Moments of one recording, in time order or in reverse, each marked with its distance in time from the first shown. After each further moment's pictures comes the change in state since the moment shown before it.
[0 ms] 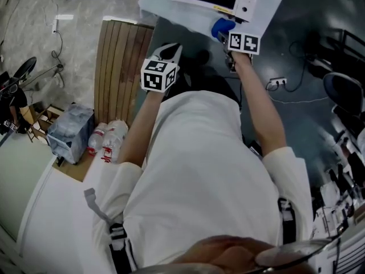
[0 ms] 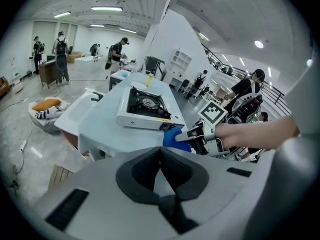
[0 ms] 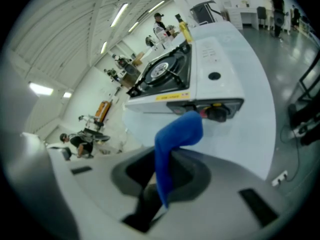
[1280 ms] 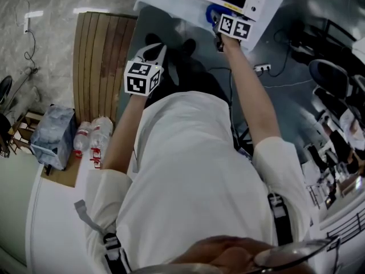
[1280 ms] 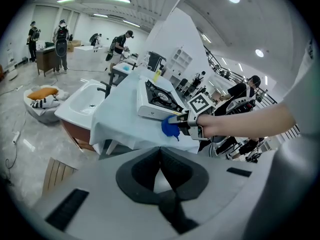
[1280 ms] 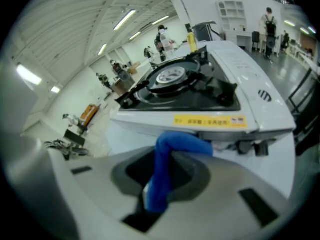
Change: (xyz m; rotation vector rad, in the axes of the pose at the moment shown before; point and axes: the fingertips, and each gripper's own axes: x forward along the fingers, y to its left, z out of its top) left arm -0.034 0.093 -0.035 -0.055 0.040 -0.087; right arm 0.070 0.031 0.062 -0.052 -0.168 -0.165
